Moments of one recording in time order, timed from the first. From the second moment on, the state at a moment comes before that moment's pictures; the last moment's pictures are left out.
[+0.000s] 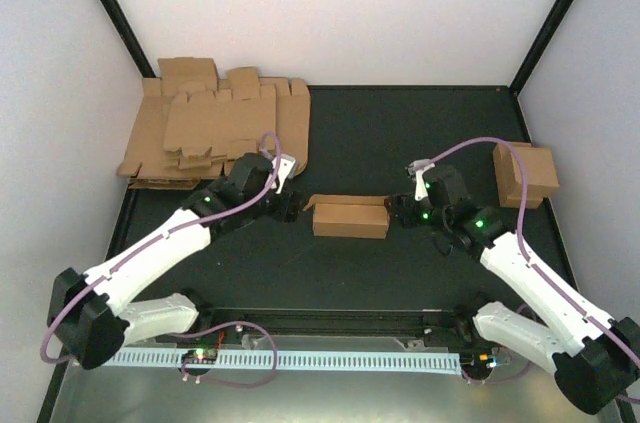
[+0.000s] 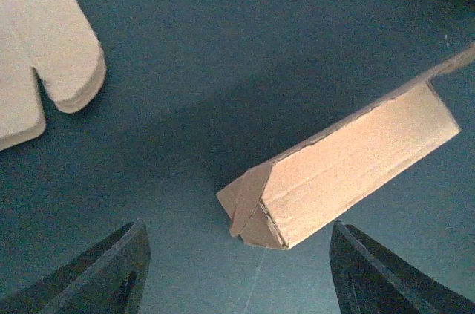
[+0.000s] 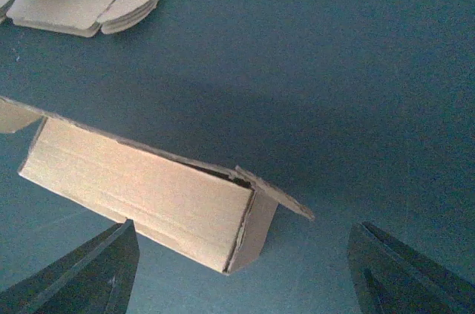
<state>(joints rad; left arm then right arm) -0.65 1.10 0.85 -0.46 0.08 -0.26 0.54 0.95 0.78 -0.59 -0.01 0.32</state>
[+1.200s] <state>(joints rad) -0.64 1.40 0.98 -0.55 0.22 -0.29 0.54 1.08 0.56 -0.33 -0.09 0.43</state>
